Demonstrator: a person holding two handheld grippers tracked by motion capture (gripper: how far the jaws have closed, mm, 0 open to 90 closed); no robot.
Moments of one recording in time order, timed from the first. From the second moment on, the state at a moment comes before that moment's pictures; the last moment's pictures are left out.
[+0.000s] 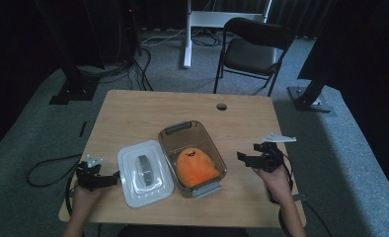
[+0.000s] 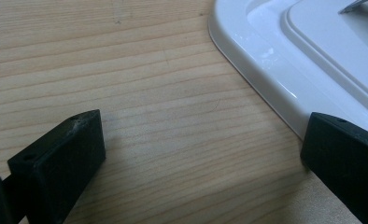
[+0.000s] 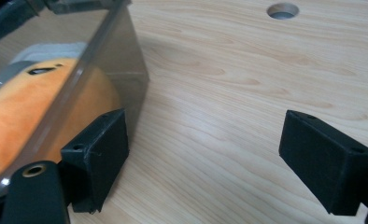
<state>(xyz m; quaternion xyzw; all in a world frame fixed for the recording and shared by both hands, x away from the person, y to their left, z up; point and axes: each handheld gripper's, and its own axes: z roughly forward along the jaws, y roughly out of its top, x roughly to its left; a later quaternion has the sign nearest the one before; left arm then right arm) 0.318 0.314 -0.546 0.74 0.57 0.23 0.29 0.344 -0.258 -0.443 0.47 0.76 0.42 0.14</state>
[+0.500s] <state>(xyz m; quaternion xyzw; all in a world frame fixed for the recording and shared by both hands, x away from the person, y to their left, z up) 0.318 0.314 -0.546 0.74 0.57 0.23 0.29 0.336 -0.290 -0.461 0.52 0.74 0.40 0.16</state>
